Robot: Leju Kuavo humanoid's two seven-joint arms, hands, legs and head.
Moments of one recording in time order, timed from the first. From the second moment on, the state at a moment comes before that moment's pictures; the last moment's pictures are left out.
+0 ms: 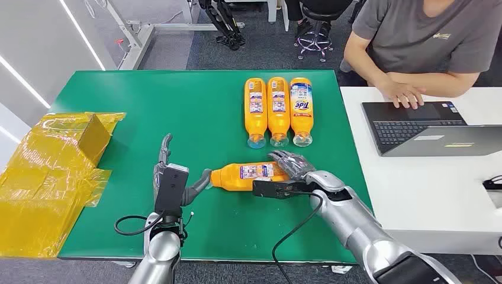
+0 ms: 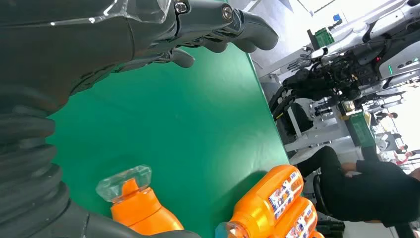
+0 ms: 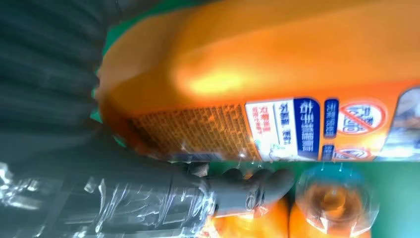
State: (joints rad) left arm -0.20 -0.24 -0.32 -1.23 -0.42 0.59 -0.51; right arm -0.72 0.02 0.66 -0.61 0.89 0.08 -0.17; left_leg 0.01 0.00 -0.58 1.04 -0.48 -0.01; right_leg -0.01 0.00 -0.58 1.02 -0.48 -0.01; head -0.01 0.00
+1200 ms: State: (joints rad) left arm -0.18 -0.24 -0.31 -1.22 -0.41 0.65 -0.55; right arm -0.70 0.10 0.60 -0.59 0.68 -0.49 -0.33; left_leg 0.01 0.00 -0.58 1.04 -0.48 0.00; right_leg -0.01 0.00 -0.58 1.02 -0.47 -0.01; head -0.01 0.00
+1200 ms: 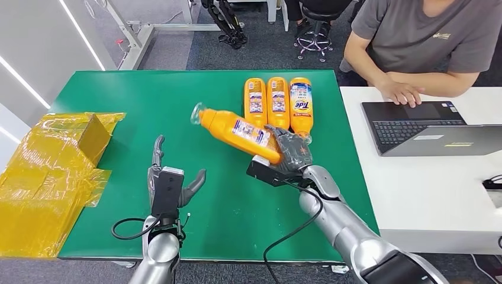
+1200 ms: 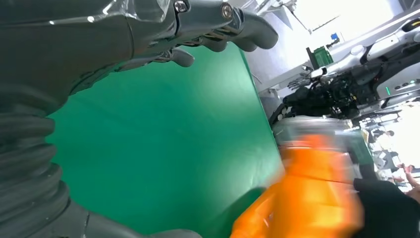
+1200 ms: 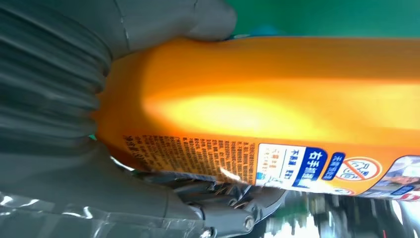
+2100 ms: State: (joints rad) left arm -0.20 -0.27 -0.33 -1.23 0.09 0.06 -0.60; right arm -0.45 0.14 0.46 -0.84 0.49 -0.56 -0.57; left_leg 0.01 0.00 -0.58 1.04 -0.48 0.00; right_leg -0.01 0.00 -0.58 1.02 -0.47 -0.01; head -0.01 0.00
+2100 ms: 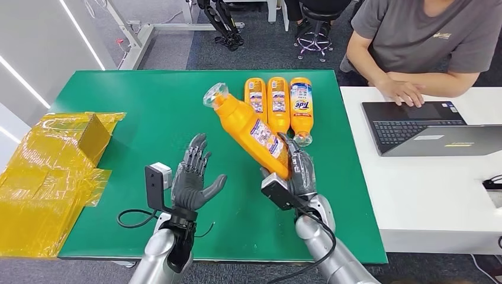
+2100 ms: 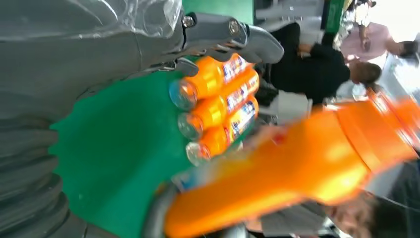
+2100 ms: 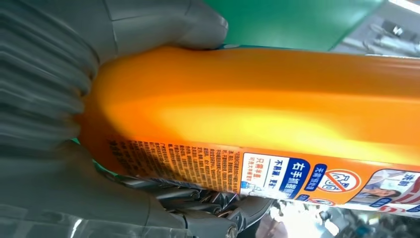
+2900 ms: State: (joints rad) left arm -0.23 -0.29 -0.32 -1.23 0.10 0.04 -0.56; right arm -0.45 0.16 0.60 -0.85 0.67 -0.32 -0.48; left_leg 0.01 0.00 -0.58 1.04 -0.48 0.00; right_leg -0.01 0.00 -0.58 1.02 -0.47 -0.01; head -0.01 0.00
